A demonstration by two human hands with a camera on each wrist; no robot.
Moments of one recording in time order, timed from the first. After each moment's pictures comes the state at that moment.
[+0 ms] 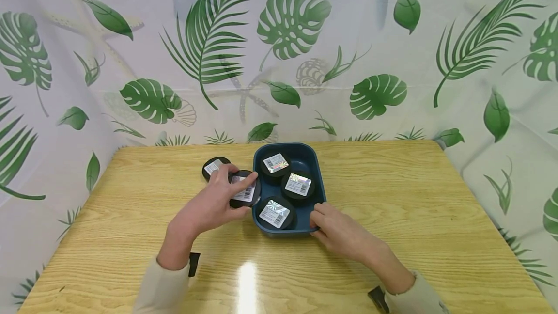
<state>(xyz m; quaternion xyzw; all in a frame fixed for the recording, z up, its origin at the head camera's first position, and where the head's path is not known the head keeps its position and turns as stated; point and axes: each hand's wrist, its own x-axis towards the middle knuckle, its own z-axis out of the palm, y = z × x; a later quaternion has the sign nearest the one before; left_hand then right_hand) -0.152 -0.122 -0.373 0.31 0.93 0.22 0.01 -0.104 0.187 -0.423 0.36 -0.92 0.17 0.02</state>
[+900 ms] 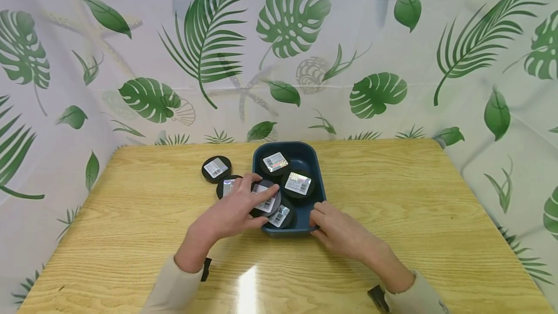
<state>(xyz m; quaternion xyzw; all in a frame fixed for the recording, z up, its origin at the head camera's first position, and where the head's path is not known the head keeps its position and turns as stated) -0.148 -0.089 -0.391 0.35 0.92 0.18 0.05 -0.104 0.187 -0.425 0.36 -0.92 0.17 0.02</state>
